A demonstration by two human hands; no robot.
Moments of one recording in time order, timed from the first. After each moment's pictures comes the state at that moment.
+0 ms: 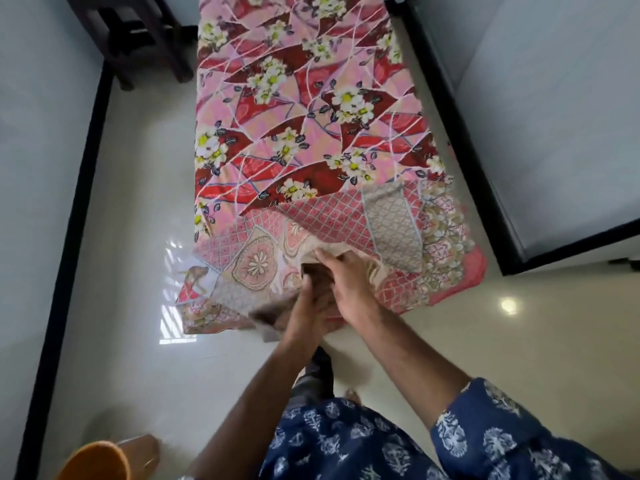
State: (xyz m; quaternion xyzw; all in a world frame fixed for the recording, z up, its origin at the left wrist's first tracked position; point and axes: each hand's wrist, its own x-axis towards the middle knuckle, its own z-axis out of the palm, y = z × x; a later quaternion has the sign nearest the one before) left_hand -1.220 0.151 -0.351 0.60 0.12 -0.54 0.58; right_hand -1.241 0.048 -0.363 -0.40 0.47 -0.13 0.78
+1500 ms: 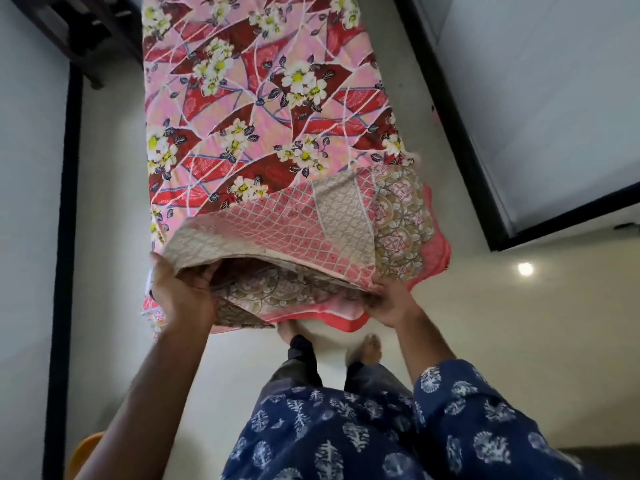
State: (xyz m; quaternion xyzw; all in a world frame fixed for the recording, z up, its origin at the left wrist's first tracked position) left_hand -1.170 0.067 -0.330 0.57 0.24 -0.15 0.77; right_hand -1.428 -0.137 -0.476 -0.29 0.56 0.01 0.78
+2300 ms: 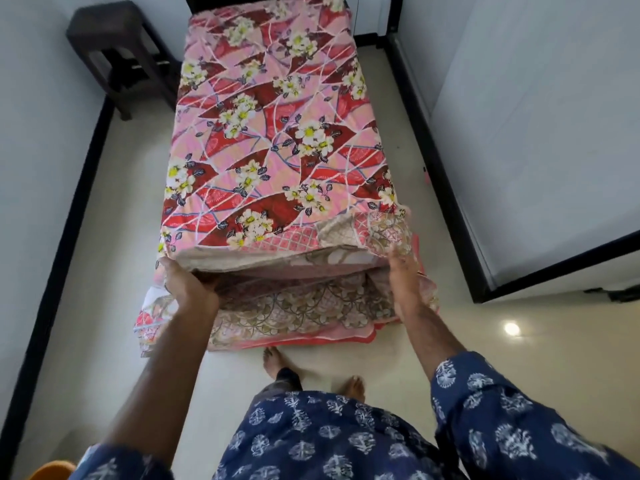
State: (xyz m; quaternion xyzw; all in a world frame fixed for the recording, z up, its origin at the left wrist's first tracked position) left_hand -1.158 0.043 -0.301 0.55 0.29 -0.15 0.77; right_hand -1.400 -0.209 -0.398 -0.49 0.60 -0.13 0.62
